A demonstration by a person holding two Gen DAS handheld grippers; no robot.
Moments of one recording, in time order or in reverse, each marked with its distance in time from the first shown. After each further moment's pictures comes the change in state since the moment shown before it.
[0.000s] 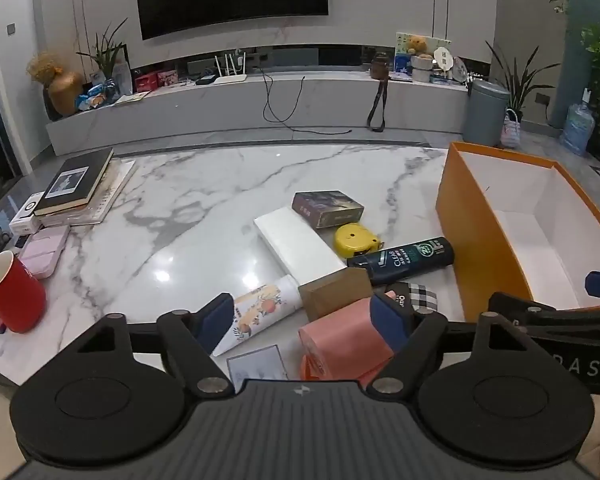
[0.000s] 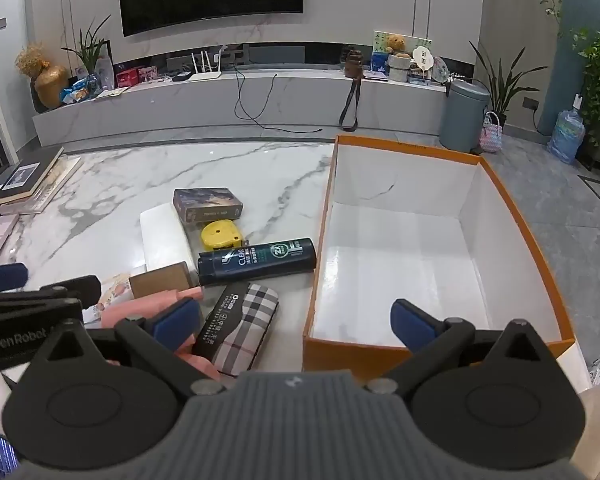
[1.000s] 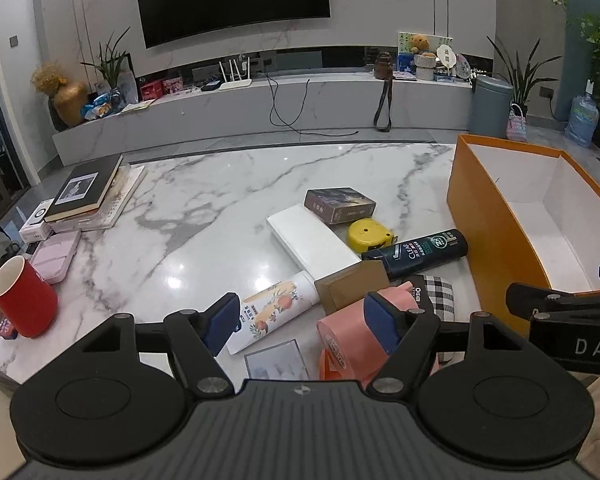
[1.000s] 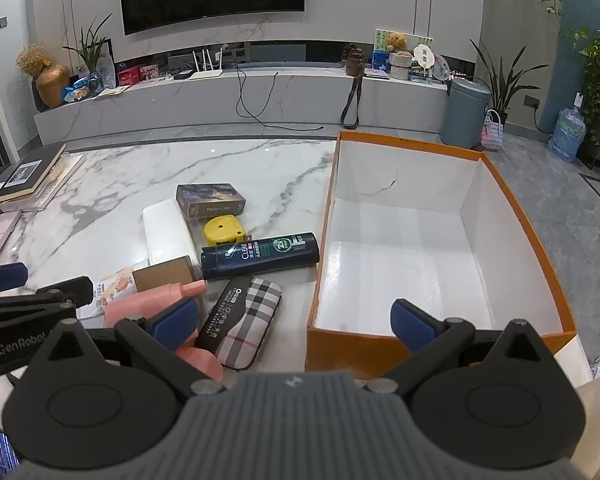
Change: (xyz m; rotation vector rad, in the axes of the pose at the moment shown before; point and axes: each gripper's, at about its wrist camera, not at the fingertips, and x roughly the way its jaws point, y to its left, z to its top) left arm -0.003 0.004 -0.010 0.036 -0.003 0.037; right arm -0.002 0.002 -0.004 -0.001 0.003 0.003
